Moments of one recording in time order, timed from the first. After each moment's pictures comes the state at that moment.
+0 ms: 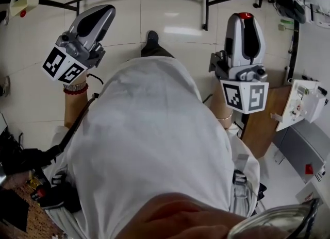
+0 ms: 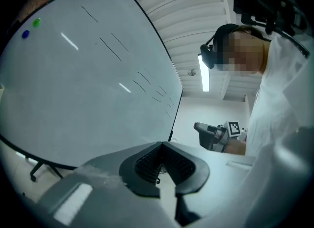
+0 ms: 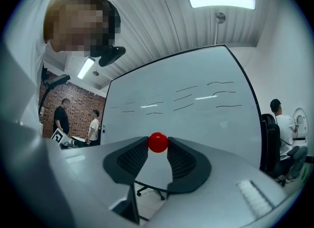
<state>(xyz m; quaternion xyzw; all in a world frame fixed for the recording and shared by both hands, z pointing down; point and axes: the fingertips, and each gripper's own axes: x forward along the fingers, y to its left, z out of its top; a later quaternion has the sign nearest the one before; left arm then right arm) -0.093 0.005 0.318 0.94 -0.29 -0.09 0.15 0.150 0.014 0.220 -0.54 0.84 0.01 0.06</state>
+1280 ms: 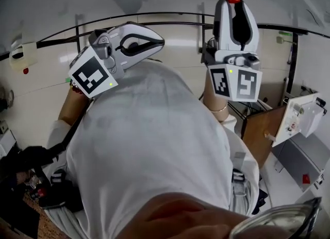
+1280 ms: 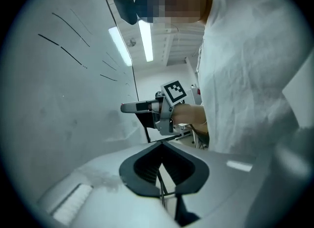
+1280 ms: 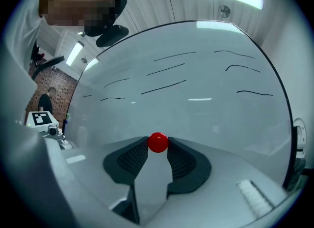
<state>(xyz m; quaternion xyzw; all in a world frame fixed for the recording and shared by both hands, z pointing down) 0.040 -0.170 0.288 0.99 -0.02 0.11 -0.11 0.143 -0.269 0.192 -0.59 0.81 0.04 0.03</state>
